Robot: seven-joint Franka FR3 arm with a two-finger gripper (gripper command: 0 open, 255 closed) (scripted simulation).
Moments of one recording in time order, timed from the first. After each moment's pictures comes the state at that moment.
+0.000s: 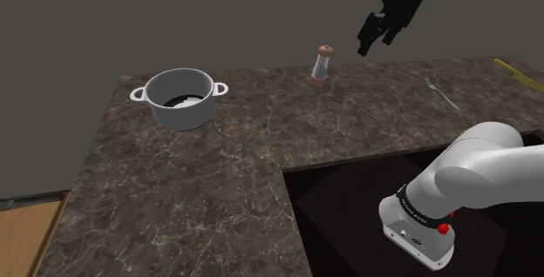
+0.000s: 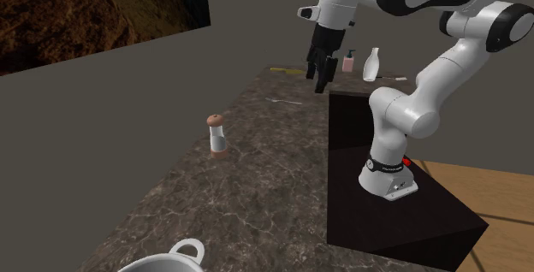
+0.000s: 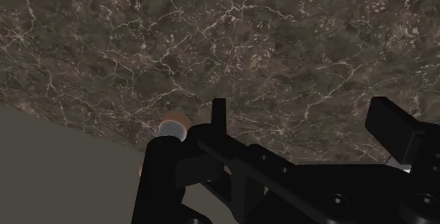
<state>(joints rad) 0.00 -0.83 0.07 -2.38 -0.08 1.67 0.13</state>
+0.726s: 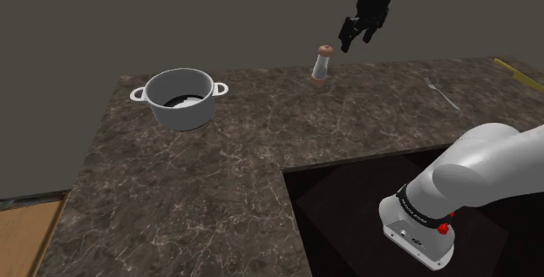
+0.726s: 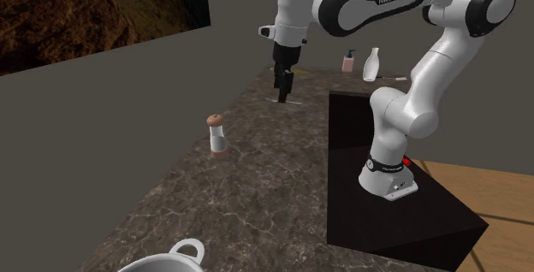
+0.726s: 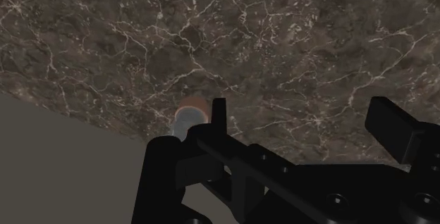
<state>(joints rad) -0.05 -0.55 -0.02 -2.31 -0.15 1.87 0.06</state>
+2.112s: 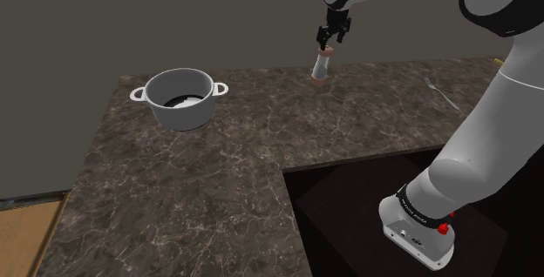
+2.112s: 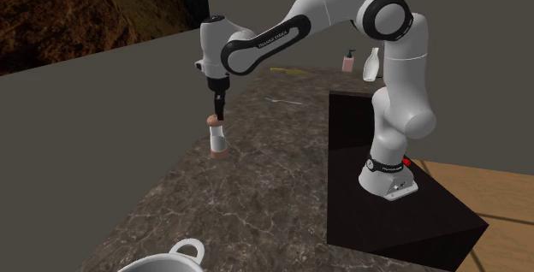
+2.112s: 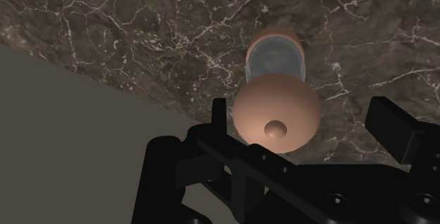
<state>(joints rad) -0.15 0.21 -0.16 -1.80 -0.15 2.08 -0.14</state>
